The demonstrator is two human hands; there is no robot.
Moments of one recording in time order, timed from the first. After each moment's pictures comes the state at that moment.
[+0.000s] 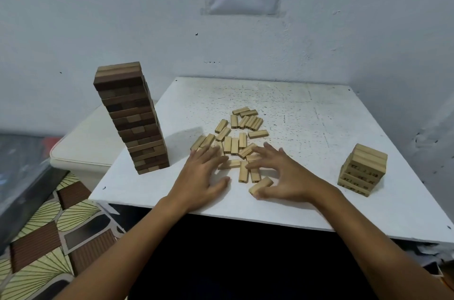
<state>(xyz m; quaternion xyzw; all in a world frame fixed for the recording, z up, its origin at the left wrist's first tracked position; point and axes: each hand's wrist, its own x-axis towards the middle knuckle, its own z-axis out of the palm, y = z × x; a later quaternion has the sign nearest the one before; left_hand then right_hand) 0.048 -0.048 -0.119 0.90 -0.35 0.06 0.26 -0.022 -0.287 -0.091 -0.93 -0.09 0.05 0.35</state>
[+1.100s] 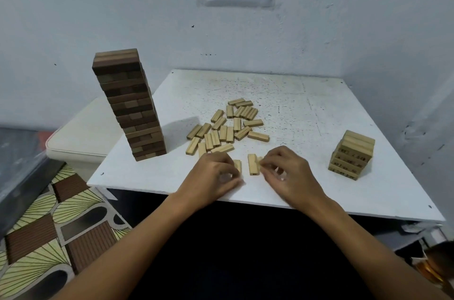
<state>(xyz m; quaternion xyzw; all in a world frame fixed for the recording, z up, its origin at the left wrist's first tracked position) 0.011 -0.067 -0.106 0.83 -0.45 0.08 0.33 -0.070 -0.271 -0.105 -0.91 -0.07 -0.22 0.34</state>
